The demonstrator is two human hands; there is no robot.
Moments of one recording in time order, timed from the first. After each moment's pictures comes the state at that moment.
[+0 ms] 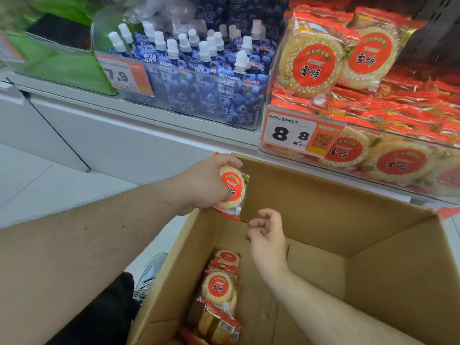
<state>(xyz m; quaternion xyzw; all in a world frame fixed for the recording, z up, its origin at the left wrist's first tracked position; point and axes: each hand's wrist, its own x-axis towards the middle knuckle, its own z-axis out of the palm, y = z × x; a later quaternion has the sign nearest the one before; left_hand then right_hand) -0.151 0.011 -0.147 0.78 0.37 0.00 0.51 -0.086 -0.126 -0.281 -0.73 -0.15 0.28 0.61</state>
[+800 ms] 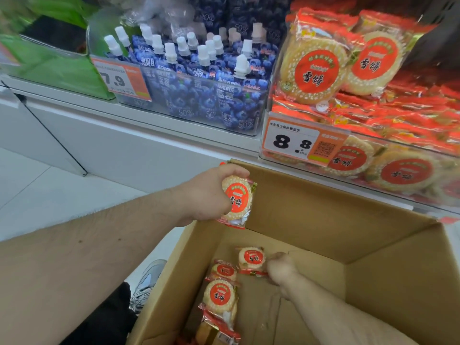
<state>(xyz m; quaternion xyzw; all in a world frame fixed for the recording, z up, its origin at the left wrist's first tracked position) -0.149 0.016 -0.158 0.77 0.32 -0.04 0.55 -0.032 -0.146 -0.406 -0.84 -0.02 0.42 0.33</state>
